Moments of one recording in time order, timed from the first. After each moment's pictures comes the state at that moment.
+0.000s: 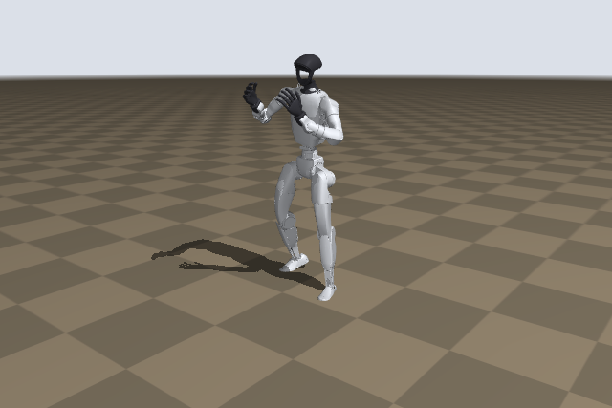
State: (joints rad) left arm -0.50 0.77 -0.36 -0.44 -0.39 -0.40 0.49; right arm -0.53 -0.65 0.29 -0.37 0.49 -0.28 -0.44; waist 0.08 -0.12 0.08; left_leg -0.03 0.19 0.48 -0.07 -0.10 -0.15; right_leg -0.16 -0.22 -0.17 0.46 -0.03 0.17
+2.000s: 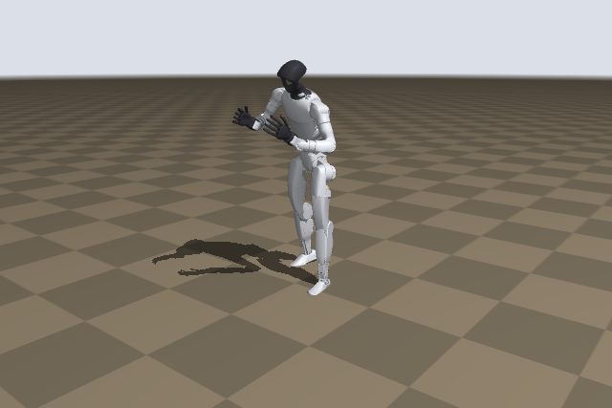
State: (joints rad) left arm -0.53 0.76 -0.29 -0.34 -0.39 -0.44 0.54; right arm -0.60 -0.48 0.38 -0.26 0.20 -0.29 -0.61; waist 0.18 -0.25 0.30; left_leg -0.20 0.17 0.51 -0.09 -0.01 -0.24; right_leg -0.10 -0.12 -0.02 0.06 0.04 0.26
